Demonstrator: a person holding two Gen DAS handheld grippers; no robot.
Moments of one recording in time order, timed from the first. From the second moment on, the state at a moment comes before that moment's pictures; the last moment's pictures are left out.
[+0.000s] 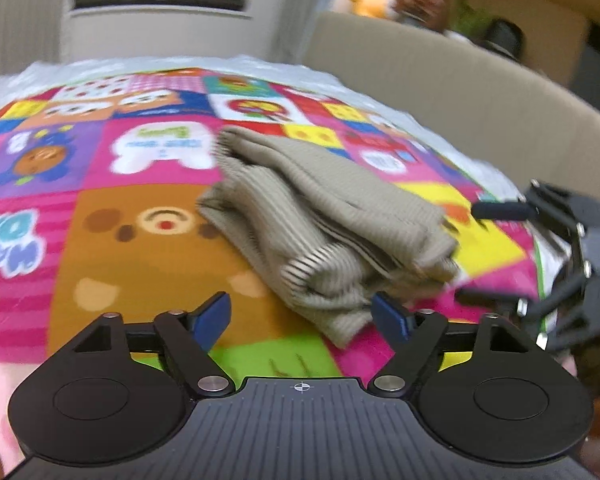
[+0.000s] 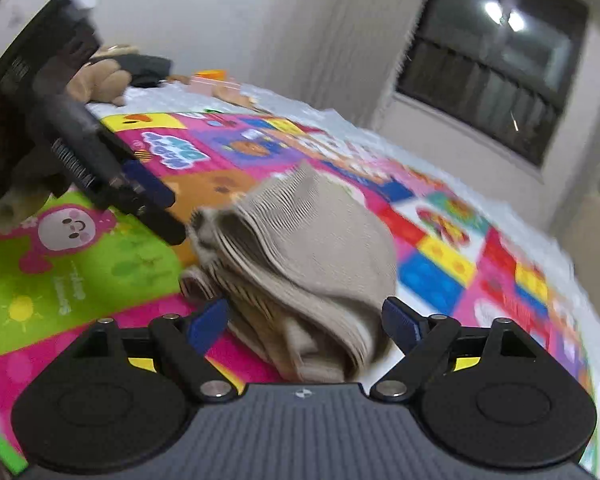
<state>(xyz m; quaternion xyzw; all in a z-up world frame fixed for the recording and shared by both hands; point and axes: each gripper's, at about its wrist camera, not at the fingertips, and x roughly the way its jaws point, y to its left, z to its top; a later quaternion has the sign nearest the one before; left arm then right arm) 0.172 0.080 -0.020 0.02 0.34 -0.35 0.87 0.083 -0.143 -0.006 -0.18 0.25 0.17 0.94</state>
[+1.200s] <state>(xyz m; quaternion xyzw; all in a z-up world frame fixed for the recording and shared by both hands) 0.140 0.006 -0.012 0.22 0.24 -0.35 0.88 0.114 -0.242 -0.064 0.09 0.25 0.08 0.96</state>
